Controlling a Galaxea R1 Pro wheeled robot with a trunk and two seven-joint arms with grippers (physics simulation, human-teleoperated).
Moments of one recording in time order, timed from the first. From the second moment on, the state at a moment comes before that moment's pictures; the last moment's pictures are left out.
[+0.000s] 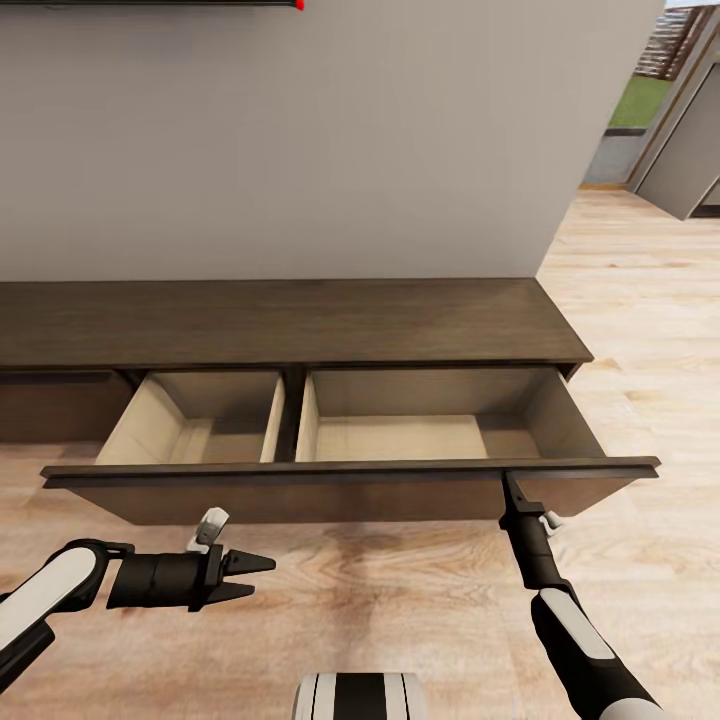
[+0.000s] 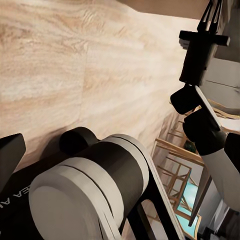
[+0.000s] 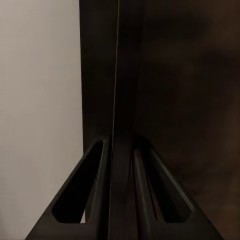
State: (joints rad) left arm -0.39 0.65 -0.47 -1.53 1.77 1.00 0.01; right arm -0.46 -0.11 0.03 -0.73 -1.62 0.03 0.83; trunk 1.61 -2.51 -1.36
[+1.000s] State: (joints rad) left arm -0.39 0.65 -0.47 -1.53 1.77 1.00 0.01; right arm -0.46 -0.11 0.03 -0.74 -1.62 0.03 0.82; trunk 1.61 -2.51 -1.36
